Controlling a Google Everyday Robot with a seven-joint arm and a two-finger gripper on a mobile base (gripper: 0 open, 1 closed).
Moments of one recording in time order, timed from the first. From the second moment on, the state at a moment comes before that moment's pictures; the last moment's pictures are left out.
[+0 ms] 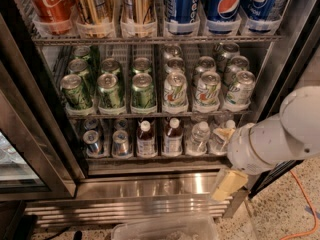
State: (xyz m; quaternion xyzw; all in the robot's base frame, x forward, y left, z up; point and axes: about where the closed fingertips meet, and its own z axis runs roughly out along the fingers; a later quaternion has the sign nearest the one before) arm 0.431 -0.145 0.770 -0.61 0.75 0.08 0.25
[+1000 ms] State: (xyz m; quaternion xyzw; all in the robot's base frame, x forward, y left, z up) arm 0.444 -0.107 0.712 -0.64 0.70 0.11 0.29
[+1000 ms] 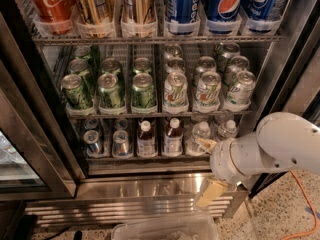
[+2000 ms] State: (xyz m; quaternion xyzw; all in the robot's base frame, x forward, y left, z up) arm 0.430 -0.035 0.687 -0.69 0.66 0.03 0.29
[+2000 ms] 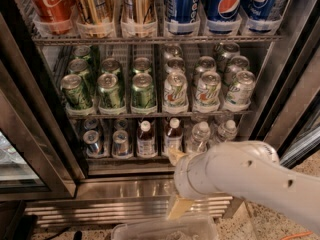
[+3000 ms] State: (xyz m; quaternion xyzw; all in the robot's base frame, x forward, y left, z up) arm 0.430 0.036 0.676 -0.70 0.64 0.03 0.32
